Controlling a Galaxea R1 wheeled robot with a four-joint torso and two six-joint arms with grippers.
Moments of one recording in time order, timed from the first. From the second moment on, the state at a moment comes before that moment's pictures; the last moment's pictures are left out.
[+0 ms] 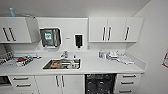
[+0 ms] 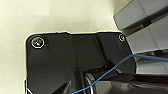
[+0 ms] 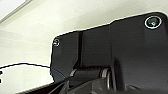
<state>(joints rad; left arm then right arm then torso) 1.52 2.85 -2.40 0.07 -0.11 0.06 -1.55 2.93 -2.47 -0.28 0.11 0.37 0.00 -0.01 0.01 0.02</state>
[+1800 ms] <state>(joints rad) 1.51 2.97 -2.64 0.07 -0.11 0.05 -1.54 3.06 -2.73 -0.28 0.11 0.37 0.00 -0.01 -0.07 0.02</state>
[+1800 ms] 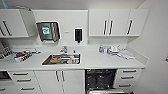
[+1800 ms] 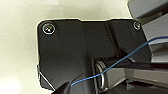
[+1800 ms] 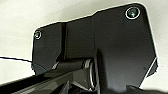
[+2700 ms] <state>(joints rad) 1.51 2.97 -2.64 0.07 -0.11 0.05 -1.54 3.06 -2.73 -0.28 0.11 0.37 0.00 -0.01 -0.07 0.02</state>
